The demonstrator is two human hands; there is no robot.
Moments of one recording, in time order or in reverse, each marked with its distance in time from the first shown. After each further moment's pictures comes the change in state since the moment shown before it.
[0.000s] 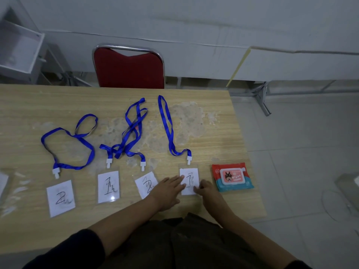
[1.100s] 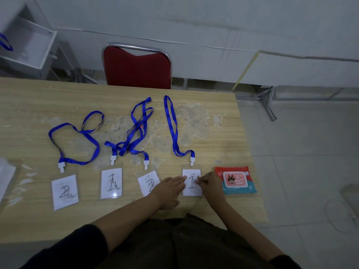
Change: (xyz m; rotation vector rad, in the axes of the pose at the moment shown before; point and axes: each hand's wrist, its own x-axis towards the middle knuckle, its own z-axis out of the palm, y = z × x) left_hand -0.004 0.003 -0.009 -0.044 -0.011 -0.008; right_hand 0.038 -0.013 -0.016 0.480 0.215 0.378
